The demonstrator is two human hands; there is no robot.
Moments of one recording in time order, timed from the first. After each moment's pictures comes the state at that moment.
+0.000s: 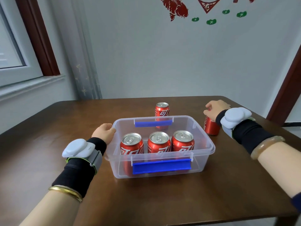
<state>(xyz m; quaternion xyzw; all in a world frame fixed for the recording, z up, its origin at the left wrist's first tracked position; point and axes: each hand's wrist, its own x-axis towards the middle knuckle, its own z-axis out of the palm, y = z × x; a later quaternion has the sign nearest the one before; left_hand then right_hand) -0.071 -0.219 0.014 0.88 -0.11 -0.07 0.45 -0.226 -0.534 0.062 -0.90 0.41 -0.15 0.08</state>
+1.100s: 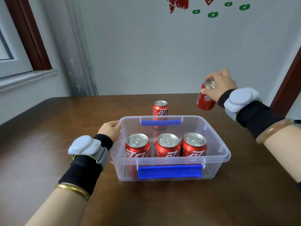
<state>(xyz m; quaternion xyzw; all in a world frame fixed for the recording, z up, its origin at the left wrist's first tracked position) -0.059 -0.256 0.008 0.86 -0.15 -0.08 0.48 -0.206 -0.540 0.109 -0.89 0.33 -0.30 0.10</state>
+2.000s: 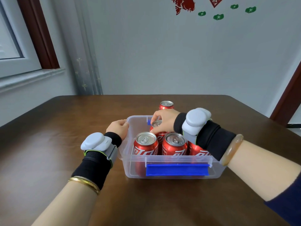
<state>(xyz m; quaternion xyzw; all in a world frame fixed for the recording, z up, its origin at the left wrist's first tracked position) -0.065 -0.254 0.013 0.87 -0.15 -0.09 0.47 -0.155 -0.406 0.057 -0.98 0.10 0.00 0.18</state>
